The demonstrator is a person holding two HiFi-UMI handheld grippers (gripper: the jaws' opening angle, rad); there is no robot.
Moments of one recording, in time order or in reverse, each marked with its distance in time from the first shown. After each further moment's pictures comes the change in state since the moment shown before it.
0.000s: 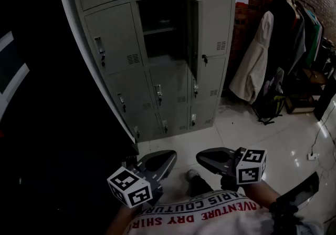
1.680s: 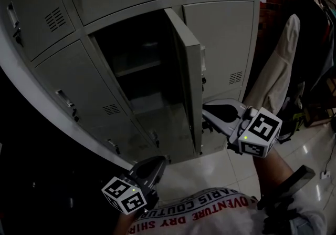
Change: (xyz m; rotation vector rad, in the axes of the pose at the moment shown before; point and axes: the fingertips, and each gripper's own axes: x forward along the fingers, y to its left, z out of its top) left arm 0.235 0.263 0.101 -0.050 0.023 0.183; right arm 0.061 -0.355 0.316 -0.550 -0.094 -0.129
